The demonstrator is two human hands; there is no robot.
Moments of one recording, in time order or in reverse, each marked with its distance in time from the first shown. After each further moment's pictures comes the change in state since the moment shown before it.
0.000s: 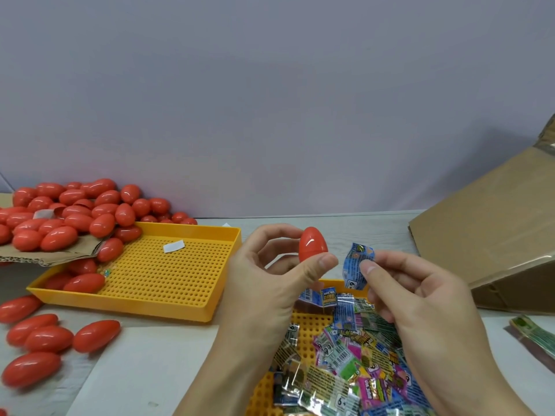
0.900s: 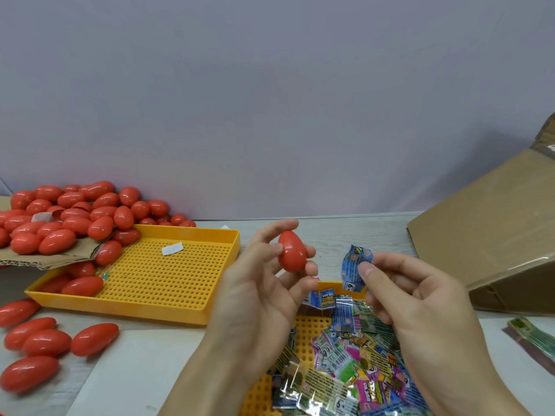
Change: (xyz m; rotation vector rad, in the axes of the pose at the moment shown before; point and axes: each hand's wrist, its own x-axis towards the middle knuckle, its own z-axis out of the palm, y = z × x) left_hand 0.000 0.011 -0.002 -0.664 -0.137 -0.314; right_hand 0.002 0.005 -0.003 -0.003 0.003 0.018
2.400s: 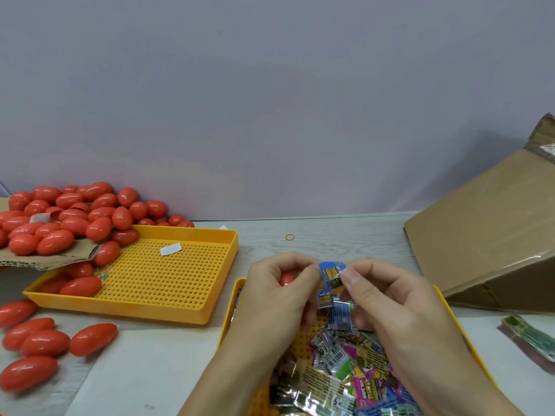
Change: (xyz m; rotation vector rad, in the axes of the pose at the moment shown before) left_hand 0.006 -0.022 -0.011 0.797 0.036 0.124; right_hand -0.004 0.002 0.002 -0.047 -0.310 -0.022
